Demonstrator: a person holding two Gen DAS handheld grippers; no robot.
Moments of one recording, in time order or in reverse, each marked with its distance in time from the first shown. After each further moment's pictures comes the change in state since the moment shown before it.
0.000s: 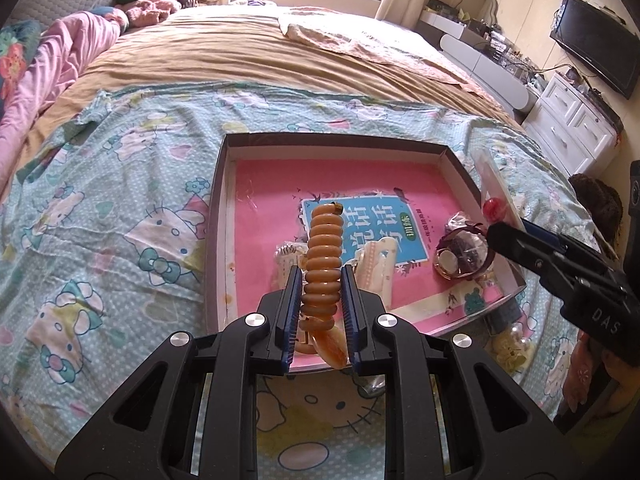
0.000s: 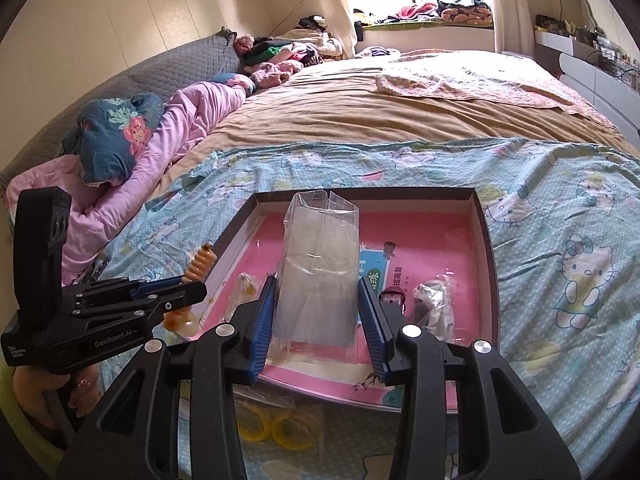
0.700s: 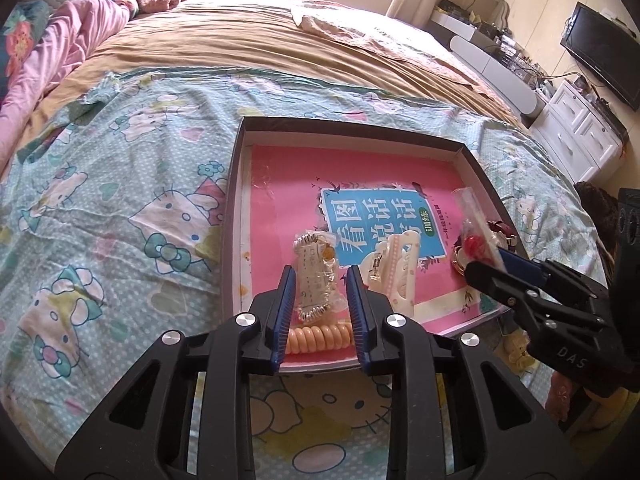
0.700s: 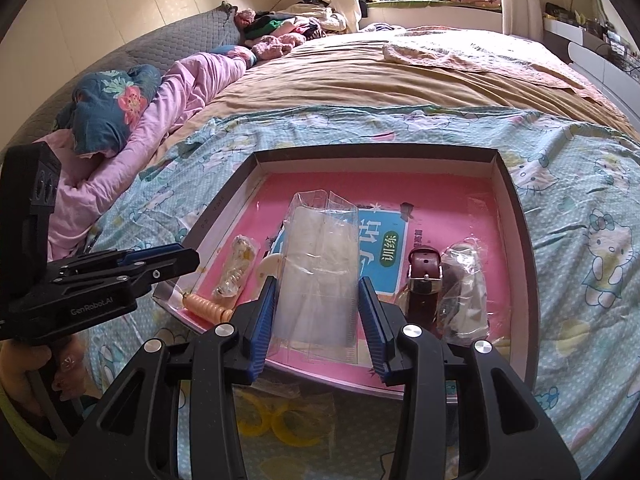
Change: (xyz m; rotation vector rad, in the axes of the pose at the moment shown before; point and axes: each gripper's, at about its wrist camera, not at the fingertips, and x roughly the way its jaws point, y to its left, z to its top) left arm 0.005 0.021 -0.006 -0.043 0.013 -0.002; right arm 0.031 0.009 -0.021 -0.015 0.092 -0.005
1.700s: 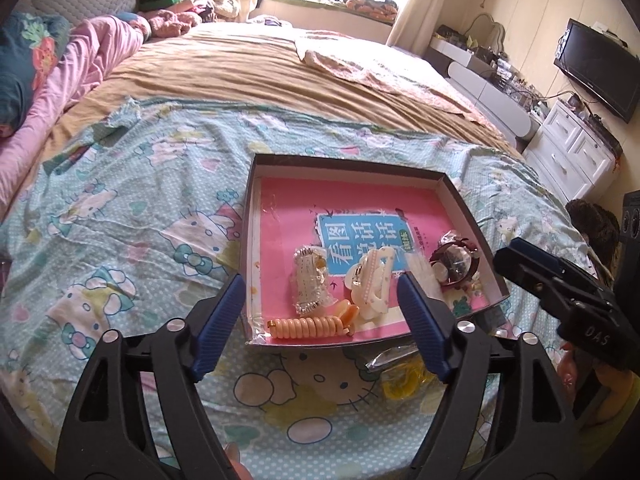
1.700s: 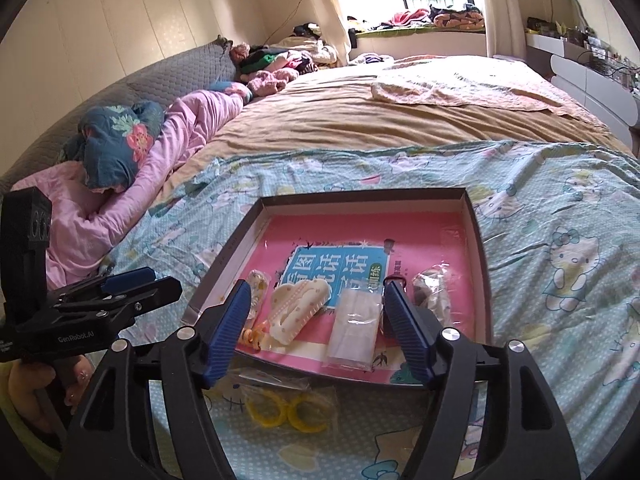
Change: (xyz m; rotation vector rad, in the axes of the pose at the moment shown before) left arm -0.055 -0.009 -0.004 -0.011 -0.110 0.013; right arm -0.062 0.002 0.008 0.036 -0.132 -0.013
